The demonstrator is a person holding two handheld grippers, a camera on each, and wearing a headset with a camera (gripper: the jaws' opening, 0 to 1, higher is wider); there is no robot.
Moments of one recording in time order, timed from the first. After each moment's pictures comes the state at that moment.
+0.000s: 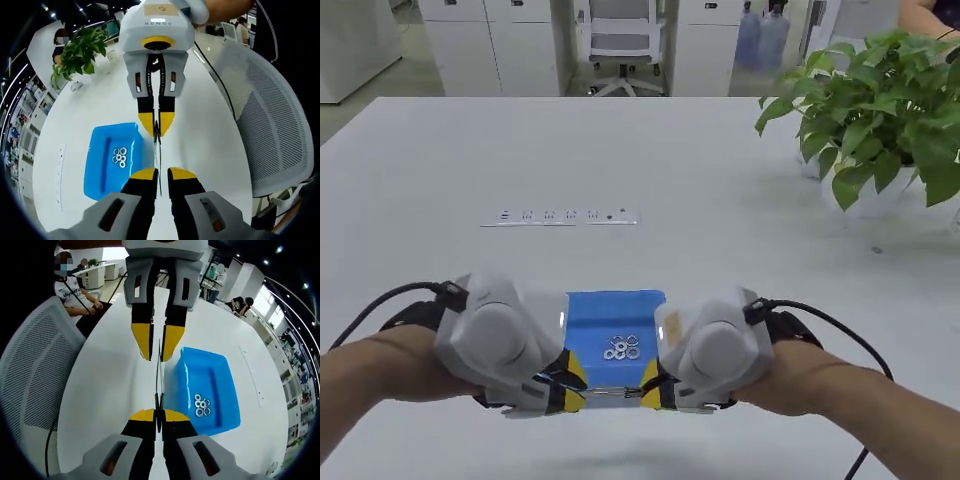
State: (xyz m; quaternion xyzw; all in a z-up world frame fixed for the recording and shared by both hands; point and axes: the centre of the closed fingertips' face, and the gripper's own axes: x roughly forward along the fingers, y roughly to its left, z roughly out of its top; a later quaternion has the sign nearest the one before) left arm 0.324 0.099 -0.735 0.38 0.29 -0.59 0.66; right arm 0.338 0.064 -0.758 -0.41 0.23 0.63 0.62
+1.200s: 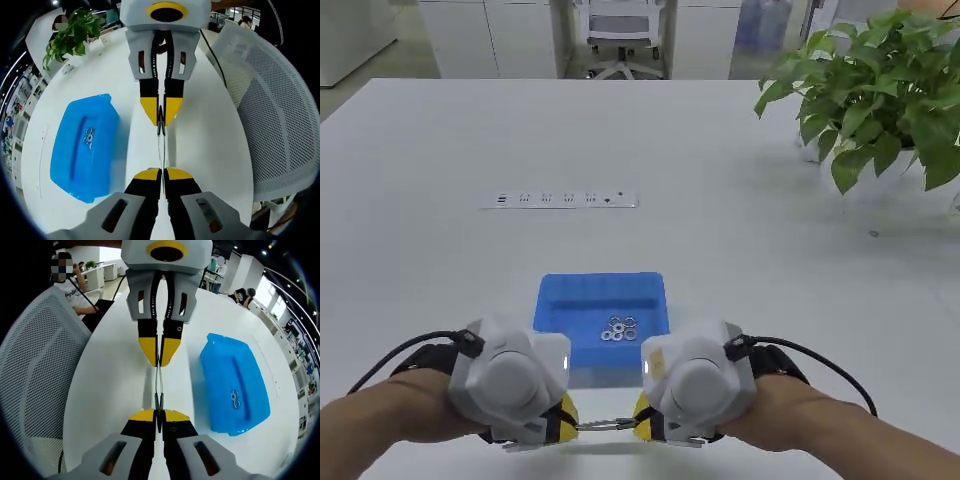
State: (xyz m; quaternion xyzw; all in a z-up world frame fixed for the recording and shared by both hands) left arm 0.301 0.108 -0.798 0.37 0.34 -0.58 0.64; right arm 0.306 0.066 -0.803 -0.39 0.27 0.64 0.61
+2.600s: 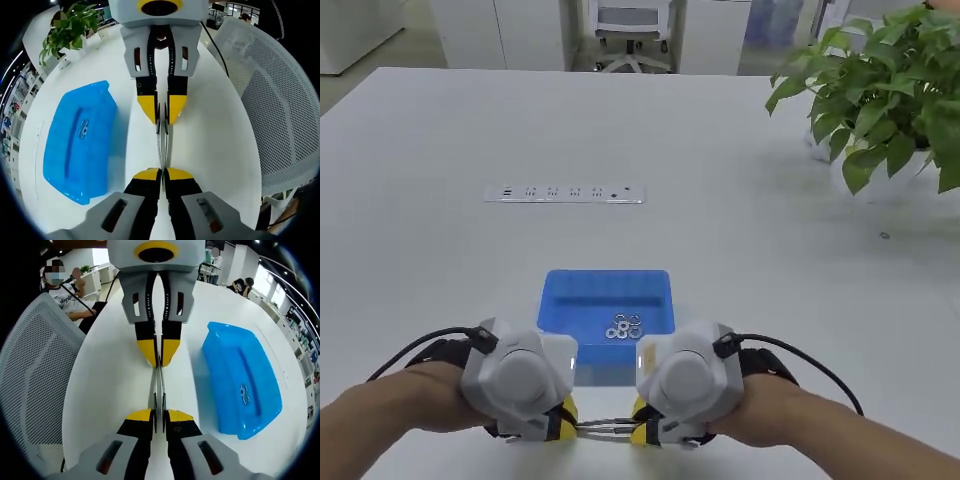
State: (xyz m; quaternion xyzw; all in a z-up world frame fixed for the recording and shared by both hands) left arm 0.307 0.116 -0.815 0.37 0.35 -0.59 0.63; right arm 0.309 0.073 -0.817 -0.36 0.31 0.64 0.61
